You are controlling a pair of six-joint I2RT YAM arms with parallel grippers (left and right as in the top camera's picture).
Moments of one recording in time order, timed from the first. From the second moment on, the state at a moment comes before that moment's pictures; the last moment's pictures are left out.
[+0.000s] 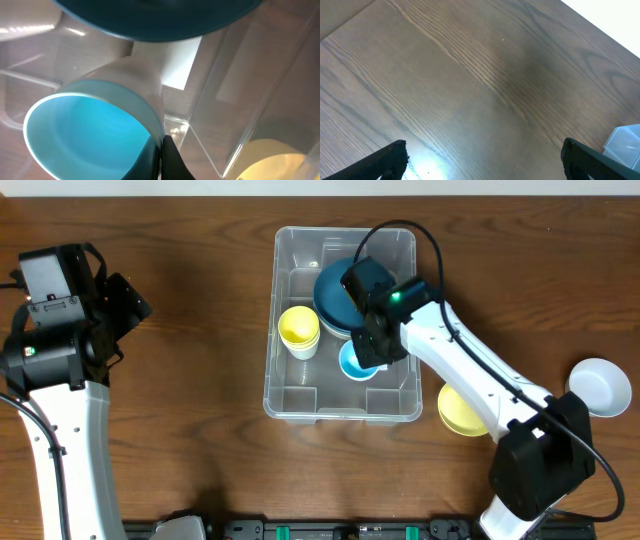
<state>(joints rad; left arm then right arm) 0.21 1.31 1.47 -1.07 -0.24 -0.44 0.58 1.84 1.55 -1.14 0.07 0.34</state>
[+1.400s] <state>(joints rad) 0.21 1.31 1.47 -1.07 -0.24 -0.44 0.54 1.84 1.58 -1.04 0.07 0.32</state>
